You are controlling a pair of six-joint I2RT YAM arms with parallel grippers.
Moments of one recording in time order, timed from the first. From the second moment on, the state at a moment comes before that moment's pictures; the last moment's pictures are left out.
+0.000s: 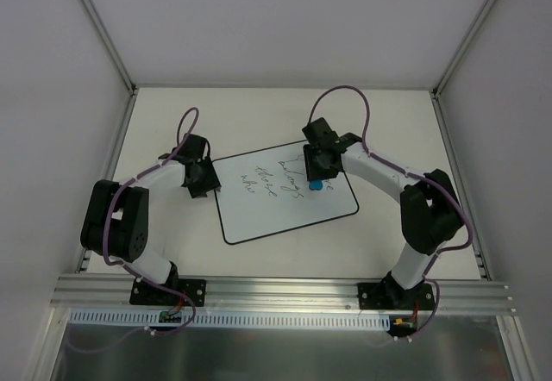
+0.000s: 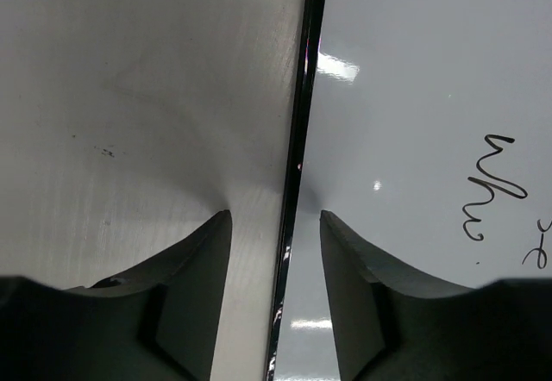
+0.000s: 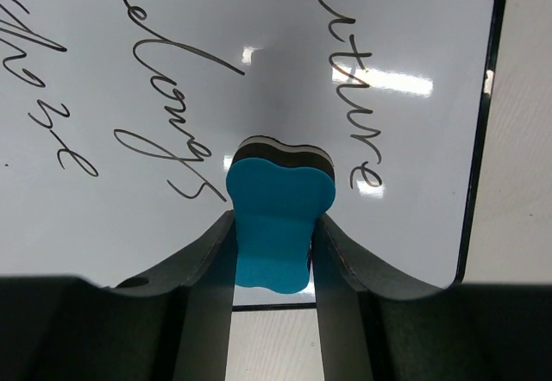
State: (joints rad) left arm -0.21 1.57 0.86 -0.44 -0.01 -0.61; right arm 0.62 1.73 1.28 -0.67 0.16 0.41
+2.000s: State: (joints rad) left arm -0.38 1.53 0.76 -0.30 0.03 -0.70; right arm 0.54 1.89 1.28 -0.70 0.07 0.64
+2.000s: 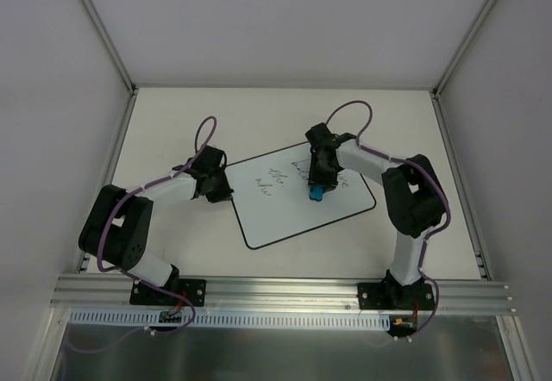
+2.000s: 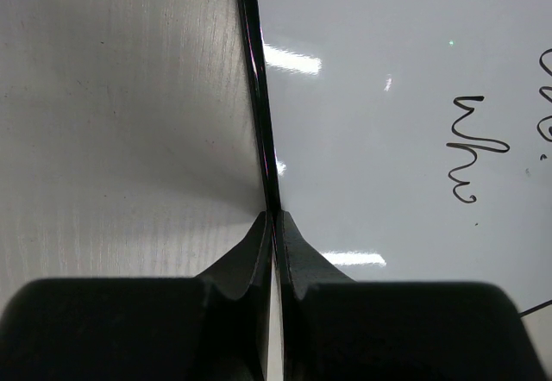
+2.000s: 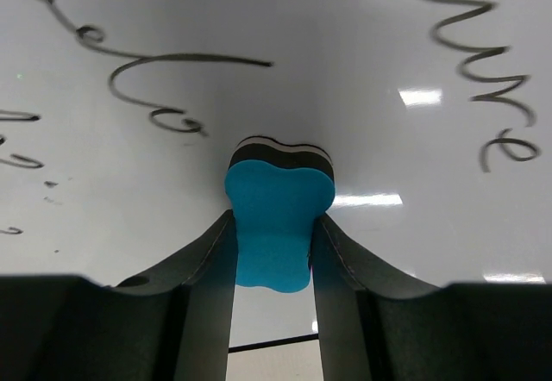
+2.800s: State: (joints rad) left arm -0.38 1.52 0.74 -0.30 0.04 -0.72; right arm 0.75 2.15 1.67 -0.80 0.03 0.79
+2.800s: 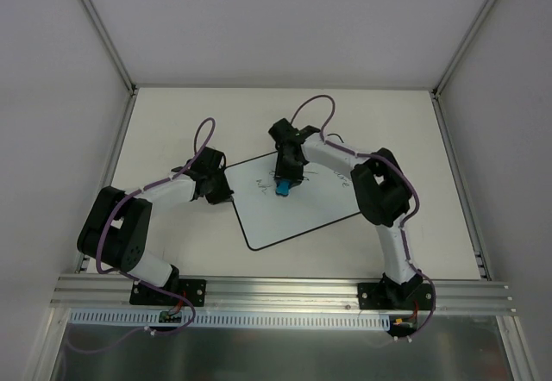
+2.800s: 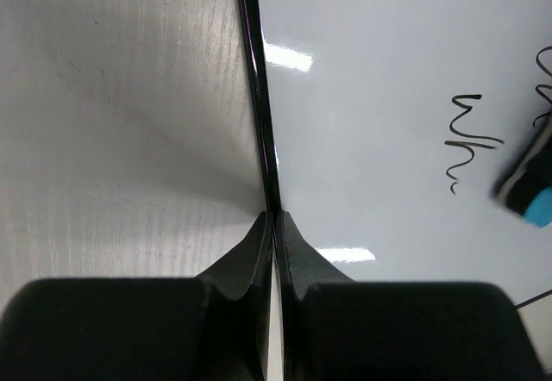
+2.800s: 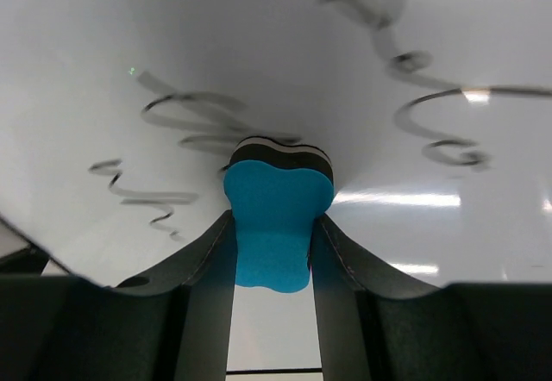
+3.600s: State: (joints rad) left arm -0.39 1.52 0.74 -0.30 0.07 -0.73; right arm 0.69 2.26 1.85 -0.91 0.08 0.74
